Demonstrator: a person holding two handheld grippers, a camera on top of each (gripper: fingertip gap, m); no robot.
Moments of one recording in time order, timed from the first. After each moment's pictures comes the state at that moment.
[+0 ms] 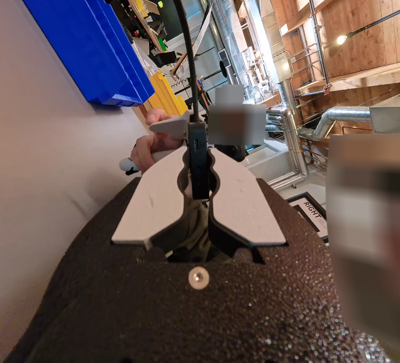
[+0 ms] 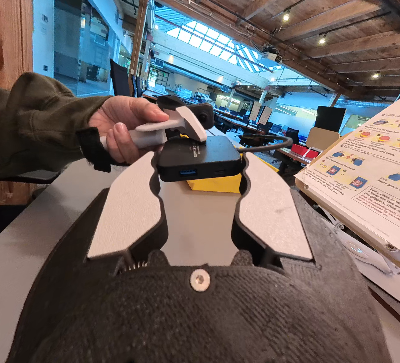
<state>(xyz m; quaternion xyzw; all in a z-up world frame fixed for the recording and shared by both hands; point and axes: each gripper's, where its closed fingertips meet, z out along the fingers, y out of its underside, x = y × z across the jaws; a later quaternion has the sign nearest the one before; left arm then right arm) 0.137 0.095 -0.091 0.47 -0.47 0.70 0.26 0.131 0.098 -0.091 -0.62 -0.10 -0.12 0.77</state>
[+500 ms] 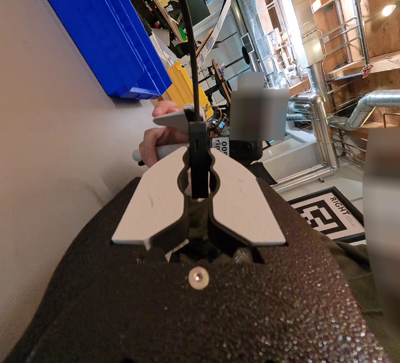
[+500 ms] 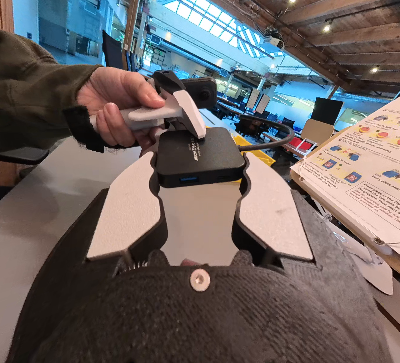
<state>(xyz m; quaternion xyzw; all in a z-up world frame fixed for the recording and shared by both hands) 0.134 0.094 -0.100 0.48 -0.51 0.68 0.23 0.133 0.107 -0.105 -0.64 -0.11 -0.15 0.74</state>
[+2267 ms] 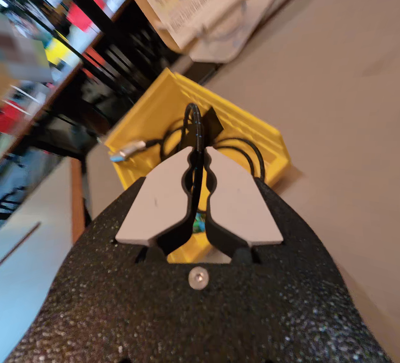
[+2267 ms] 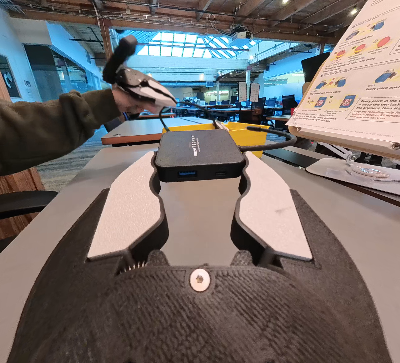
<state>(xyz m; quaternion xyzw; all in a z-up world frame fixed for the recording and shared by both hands) 0.174 0.408 -0.099 0.39 -0.76 0.26 -0.46 0.190 0.079 -0.141 -0.61 0.05 -0.03 0.79</state>
